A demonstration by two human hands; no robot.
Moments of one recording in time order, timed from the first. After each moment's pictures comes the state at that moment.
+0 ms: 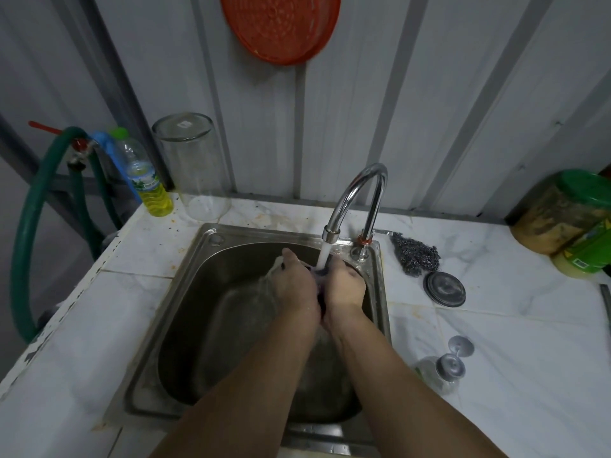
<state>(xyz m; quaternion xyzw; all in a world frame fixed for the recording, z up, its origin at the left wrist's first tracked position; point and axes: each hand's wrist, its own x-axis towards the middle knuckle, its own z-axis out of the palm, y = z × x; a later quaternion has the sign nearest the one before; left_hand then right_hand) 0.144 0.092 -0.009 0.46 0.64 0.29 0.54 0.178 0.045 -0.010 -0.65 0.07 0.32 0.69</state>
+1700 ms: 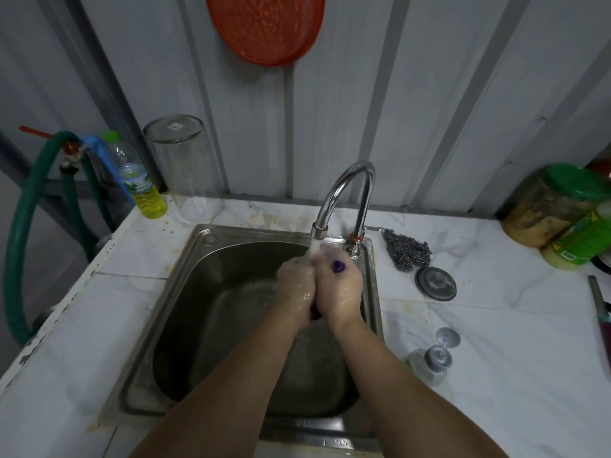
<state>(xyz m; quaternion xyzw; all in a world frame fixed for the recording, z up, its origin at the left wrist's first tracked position) 0.140 0.083 -0.010 0.47 0.48 0.18 0.72 0.181 0.024 -0.009 -0.72 -0.18 0.17 0.65</state>
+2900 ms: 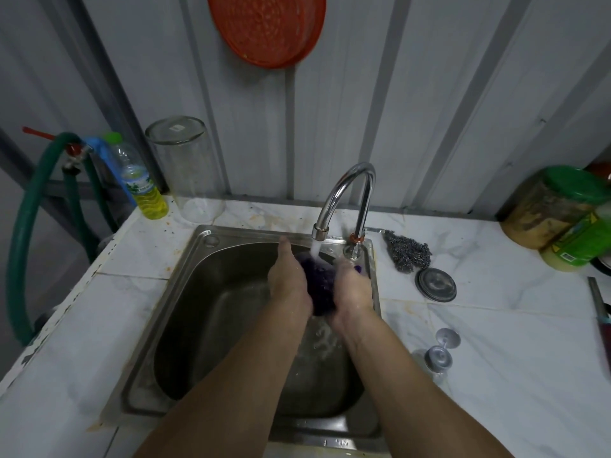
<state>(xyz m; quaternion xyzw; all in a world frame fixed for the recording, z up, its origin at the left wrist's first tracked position) 0.143 0.086 0.007 0.27 0.56 0.25 0.74 0.189 0.027 -0.002 -0.54 0.16 0.39 0.73</state>
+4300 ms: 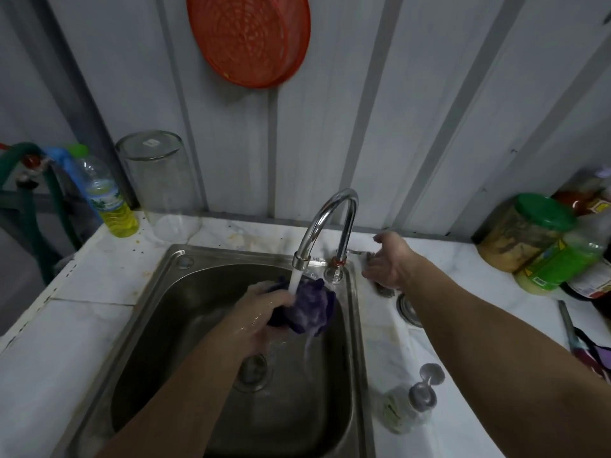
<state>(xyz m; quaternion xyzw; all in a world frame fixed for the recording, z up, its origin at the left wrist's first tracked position) 0.114 0.129 -0.014 0.43 0.36 0.09 0.83 0.363 0.020 0.035 -0.67 0.10 0.44 0.59</state>
